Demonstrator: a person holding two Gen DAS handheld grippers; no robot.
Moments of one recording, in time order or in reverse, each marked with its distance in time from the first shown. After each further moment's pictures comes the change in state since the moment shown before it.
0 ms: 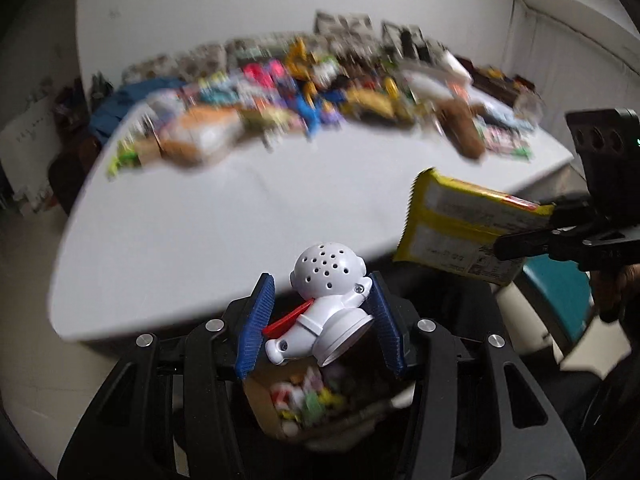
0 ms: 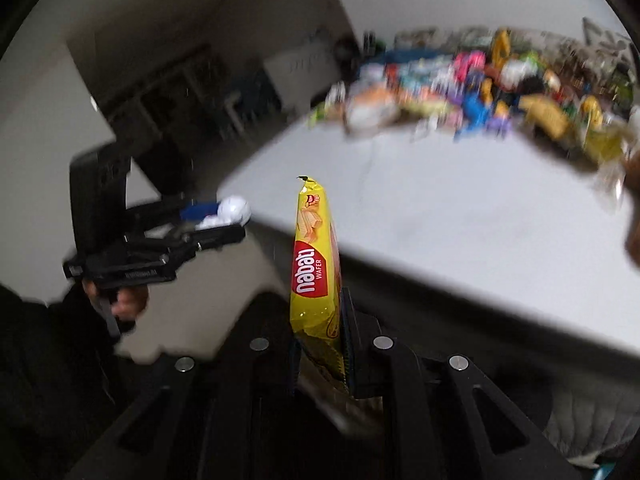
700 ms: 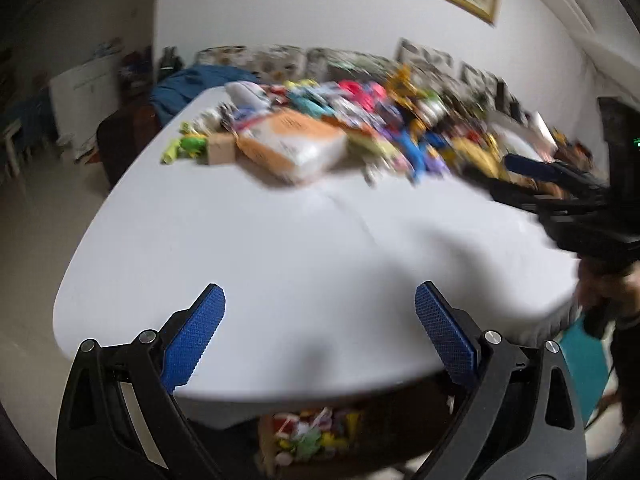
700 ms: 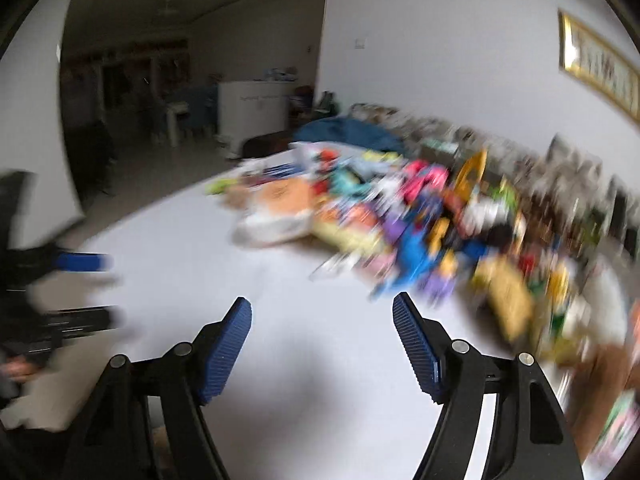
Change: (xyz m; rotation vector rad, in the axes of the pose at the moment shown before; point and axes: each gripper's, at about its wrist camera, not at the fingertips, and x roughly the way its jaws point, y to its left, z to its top) left arm 0.043 0.090 0.051 -0.278 -0.137 0.152; right arm 0.076 -0.034 0.160 -0.265 -0.249 -0.457
